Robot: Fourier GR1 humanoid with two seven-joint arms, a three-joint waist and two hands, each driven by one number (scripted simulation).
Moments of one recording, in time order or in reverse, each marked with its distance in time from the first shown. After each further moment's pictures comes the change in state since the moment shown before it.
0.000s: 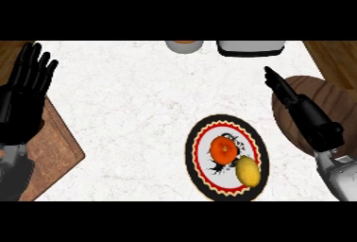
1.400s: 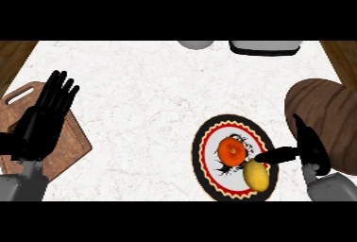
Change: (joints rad) left arm 0.111 -0.074 -0.019 0.061 0.073 -0.117 -0.018; right arm 0.114 0.044 0.062 0.134 0.436 -0.274 0.888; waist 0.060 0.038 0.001
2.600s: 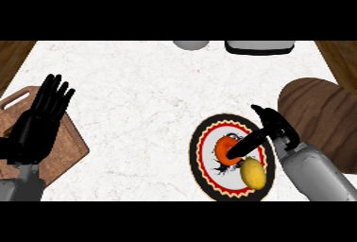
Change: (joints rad) left arm 0.029 -0.017 0.041 0.005 -0.013 -0.030 -0.012; right arm -0.259 0.084 0.087 -0.011 -0.232 0.272 0.250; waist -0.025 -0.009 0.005
